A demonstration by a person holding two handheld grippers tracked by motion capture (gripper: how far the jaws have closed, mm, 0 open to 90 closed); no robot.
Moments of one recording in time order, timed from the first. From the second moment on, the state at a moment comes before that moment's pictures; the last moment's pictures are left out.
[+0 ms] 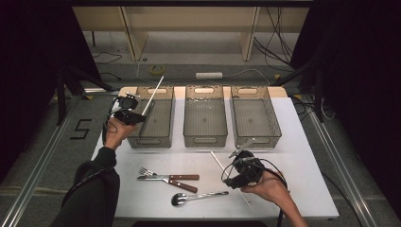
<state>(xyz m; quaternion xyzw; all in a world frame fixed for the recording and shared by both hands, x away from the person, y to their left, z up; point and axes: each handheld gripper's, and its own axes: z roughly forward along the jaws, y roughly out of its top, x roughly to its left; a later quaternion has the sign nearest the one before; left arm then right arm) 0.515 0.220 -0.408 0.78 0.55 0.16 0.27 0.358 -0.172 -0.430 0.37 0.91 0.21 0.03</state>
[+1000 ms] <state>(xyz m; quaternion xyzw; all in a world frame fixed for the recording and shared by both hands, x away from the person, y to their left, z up) 0.455 0.207 -0.395 0.77 0.52 0.13 0.36 0.370 -0.172 -0.433 0.39 0.90 0.18 0.03</state>
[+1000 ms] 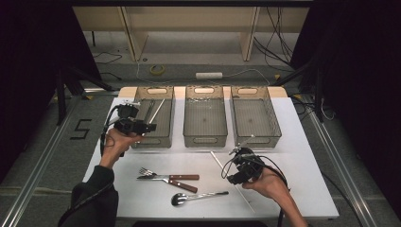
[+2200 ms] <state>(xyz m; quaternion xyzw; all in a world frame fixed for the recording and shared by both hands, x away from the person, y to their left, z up) 0.363 0.189 -0.423 0.78 0.43 0.16 0.43 0.384 -0.152 -0.453 0.39 0.91 0.11 0.01</state>
